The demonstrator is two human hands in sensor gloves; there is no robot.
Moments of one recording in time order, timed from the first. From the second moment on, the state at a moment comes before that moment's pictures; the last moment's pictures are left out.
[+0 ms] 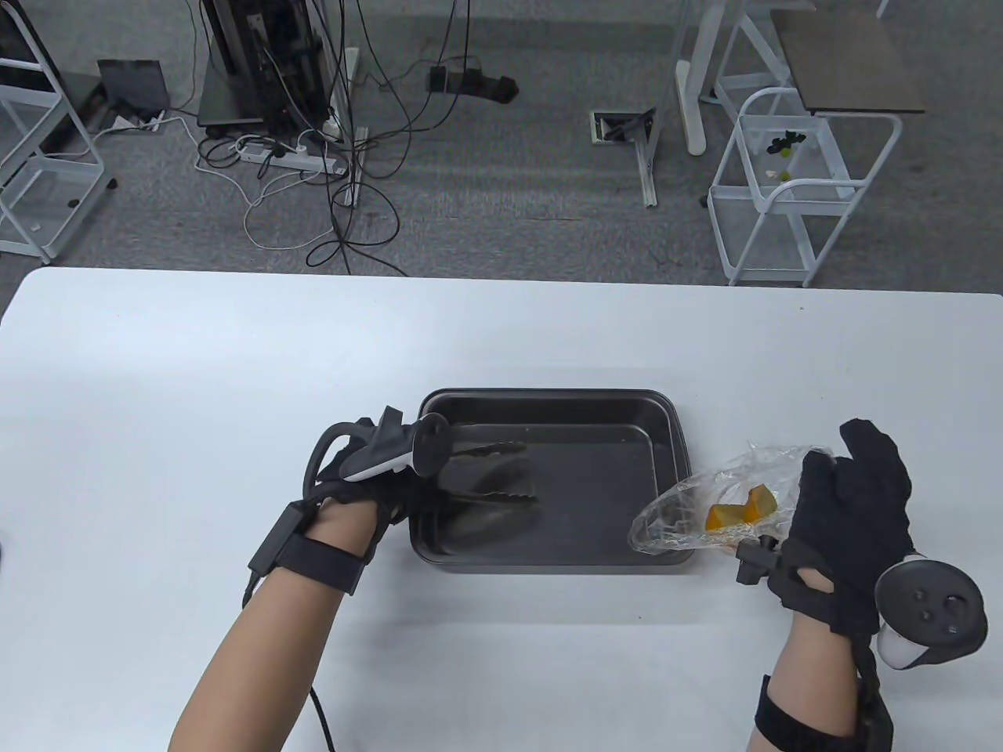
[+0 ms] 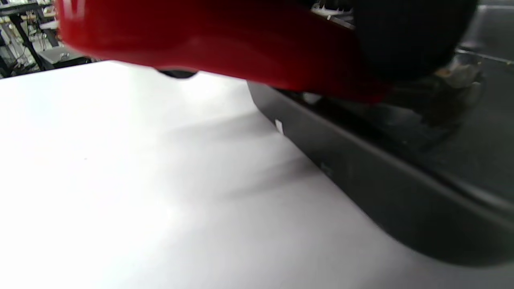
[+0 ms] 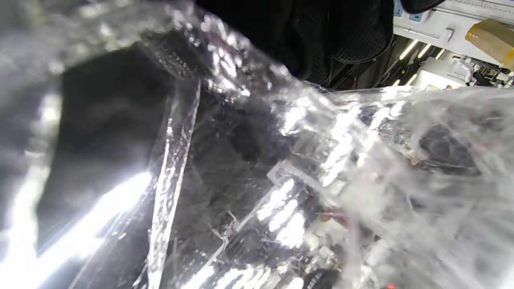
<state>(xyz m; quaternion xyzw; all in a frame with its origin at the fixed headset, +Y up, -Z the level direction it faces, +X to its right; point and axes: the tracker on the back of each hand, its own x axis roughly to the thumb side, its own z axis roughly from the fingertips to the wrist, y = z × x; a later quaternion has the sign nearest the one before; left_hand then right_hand) -0.150 -0.725 -0.365 -0.18 -0.14 -0.07 0.97 0.296 -0.608 -0.207 -0.07 -0.41 0.80 0.42</state>
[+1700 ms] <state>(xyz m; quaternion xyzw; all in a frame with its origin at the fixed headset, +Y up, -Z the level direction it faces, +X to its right) -0.176 -0.517 -0.085 0.15 -0.22 0.28 0.92 0.119 -0.544 -0.147 0.41 0.01 0.78 0.46</state>
